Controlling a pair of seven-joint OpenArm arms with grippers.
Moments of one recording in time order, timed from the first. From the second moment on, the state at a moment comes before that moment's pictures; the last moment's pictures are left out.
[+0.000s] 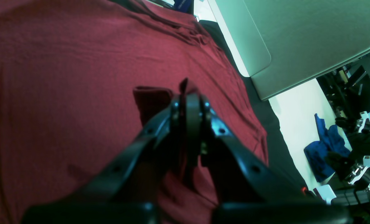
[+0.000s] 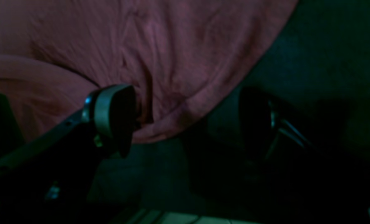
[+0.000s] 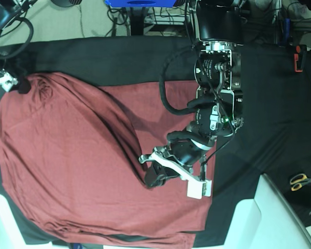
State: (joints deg) left arm -3.6 5.3 0.1 95.1 -32.8 -10.6 40.2; right arm -1.8 9.7 57.2 60.9 32.2 40.2 -61.5
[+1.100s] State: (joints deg) left arm -0.2 5.1 -0.7 96.1 -32.7 -10.6 40.6; right arm 5.7 15.5 53.0 57.2 31.3 39.8 -66.6
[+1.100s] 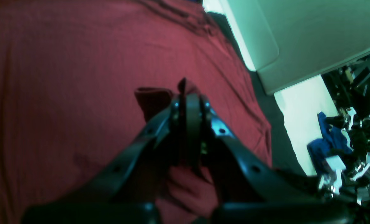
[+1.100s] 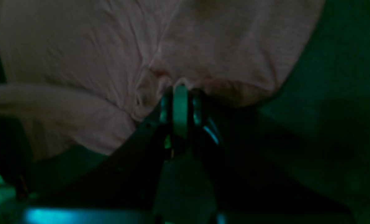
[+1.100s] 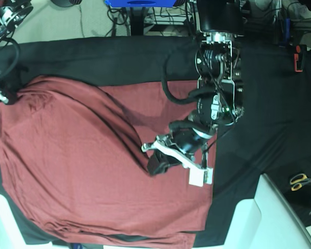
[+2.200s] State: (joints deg) left arm 3.9 1.8 -8.3 96.2 -32.7 -10.6 40.2; right arm 16.5 15.9 41.1 50.7 31.5 34.1 -59.9
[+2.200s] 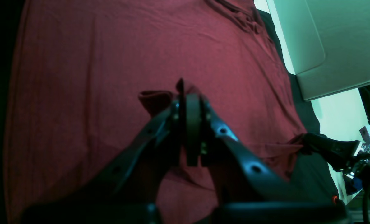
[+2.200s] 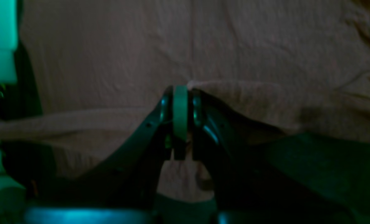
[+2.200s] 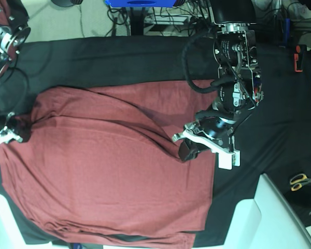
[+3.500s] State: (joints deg) left arm -7.2 -0.1 -13.3 78.3 -32.7 -10.5 33.3; right arm 15.8 16.5 41.7 55.0 31.7 28.7 -53.6
